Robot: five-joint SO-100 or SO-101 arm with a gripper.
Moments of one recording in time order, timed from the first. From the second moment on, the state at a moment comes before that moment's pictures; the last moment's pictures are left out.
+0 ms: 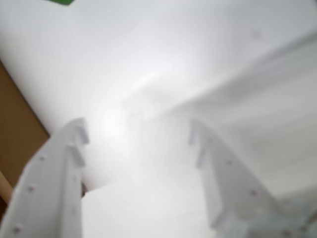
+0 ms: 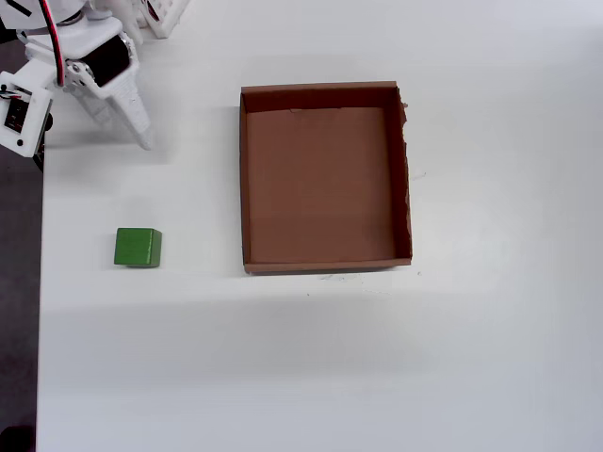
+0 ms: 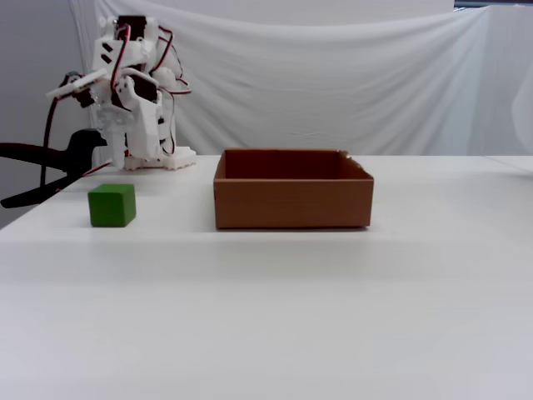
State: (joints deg) arm 8.9 182.4 170.7 69.7 -55.2
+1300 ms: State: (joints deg) arm 8.5 131.2 142.9 48.5 -66.4
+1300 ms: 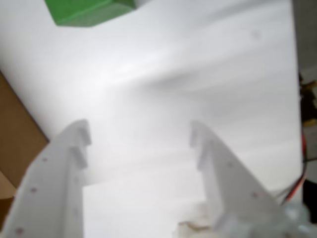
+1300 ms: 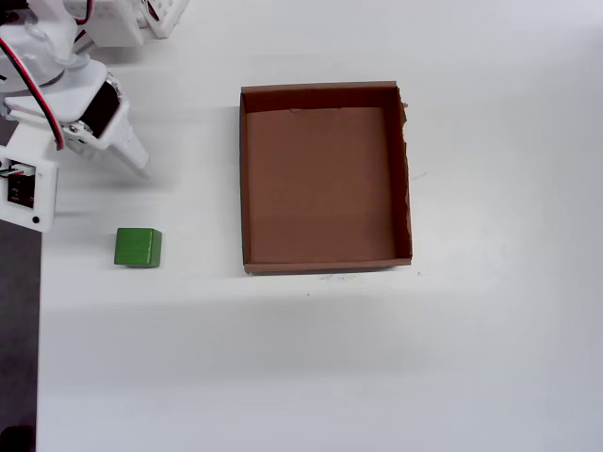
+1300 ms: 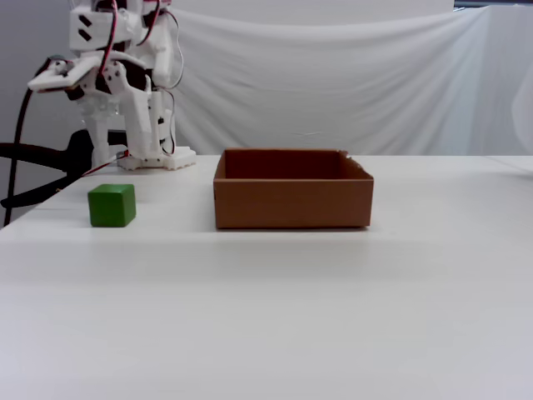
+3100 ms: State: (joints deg) arm 3.3 97.7 117.0 43.2 -67.2
